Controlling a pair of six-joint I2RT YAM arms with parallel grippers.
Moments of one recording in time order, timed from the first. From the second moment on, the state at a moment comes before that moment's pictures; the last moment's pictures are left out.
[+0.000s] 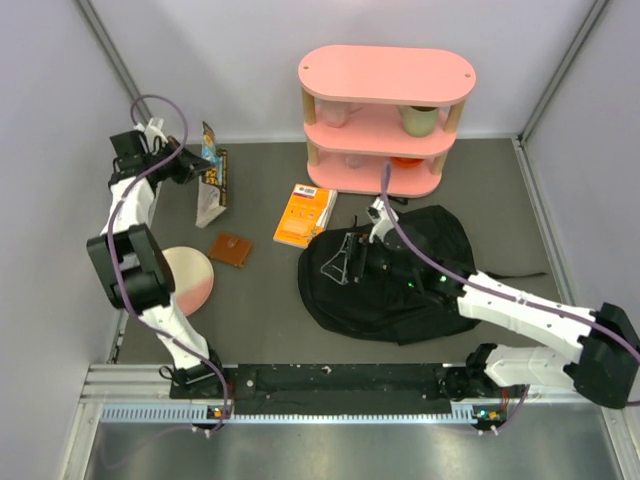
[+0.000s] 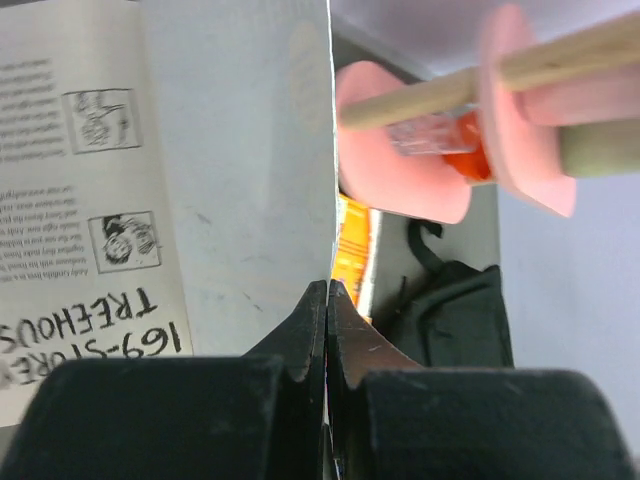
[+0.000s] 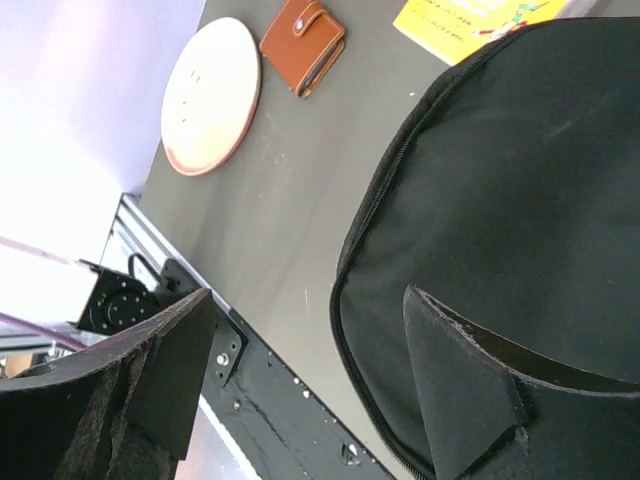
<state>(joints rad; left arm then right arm) 0.35 1.90 1.54 -0.27 0.86 -0.49 0.93 1.18 0.81 -0.05 -0.04 0.74</state>
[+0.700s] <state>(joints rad) -0.05 1.31 1.21 -0.25 1.03 -0.57 0.92 0.73 0.63 -0.18 0.27 0.88</state>
